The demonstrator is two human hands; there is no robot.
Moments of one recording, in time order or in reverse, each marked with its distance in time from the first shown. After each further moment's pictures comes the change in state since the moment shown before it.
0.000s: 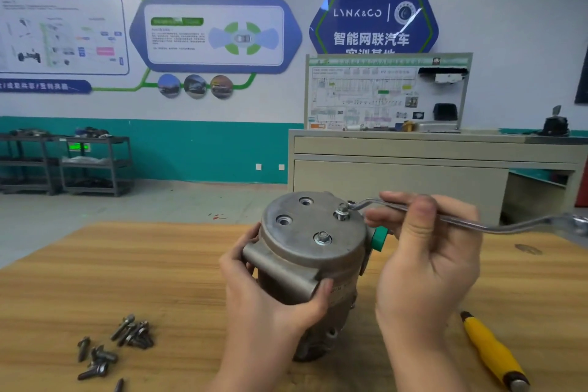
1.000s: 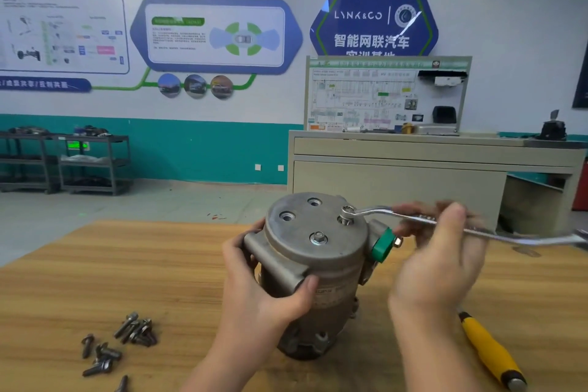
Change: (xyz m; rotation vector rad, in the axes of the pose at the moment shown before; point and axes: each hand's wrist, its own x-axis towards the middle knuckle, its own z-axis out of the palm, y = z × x) left_hand 0.011 -0.001 -0.018 -0.038 -0.141 -0.078; right_hand 0.007 0.009 -0.004 0.125 0.210 0.391
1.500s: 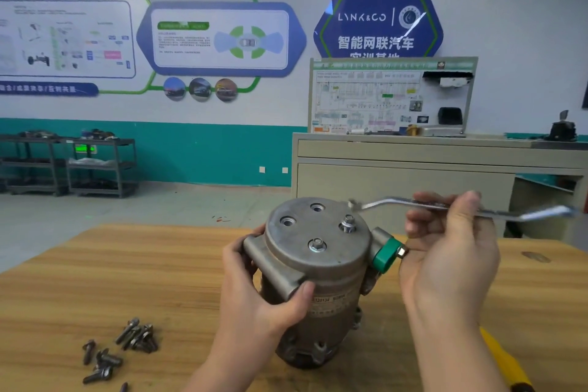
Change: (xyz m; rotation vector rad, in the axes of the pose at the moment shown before) left_hand 0.003 -0.001 -0.004 0.034 -0.012 0.020; right_hand 0.019 -0.011 0.003 0.220 0.083 0.248
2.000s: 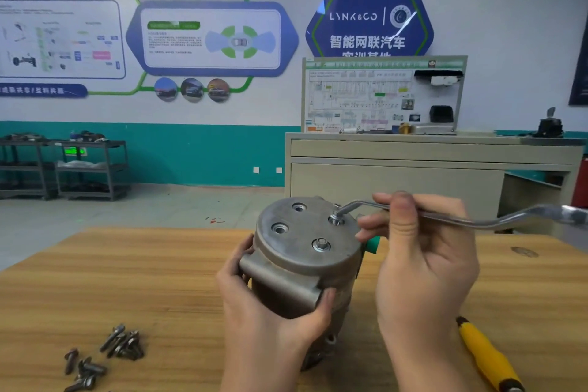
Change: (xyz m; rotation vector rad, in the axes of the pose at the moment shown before) left_hand -0.017 0.006 0.035 0.026 0.226 0.010; right_hand -0.025 0.003 0.000 -0.359 -0.365 -0.562
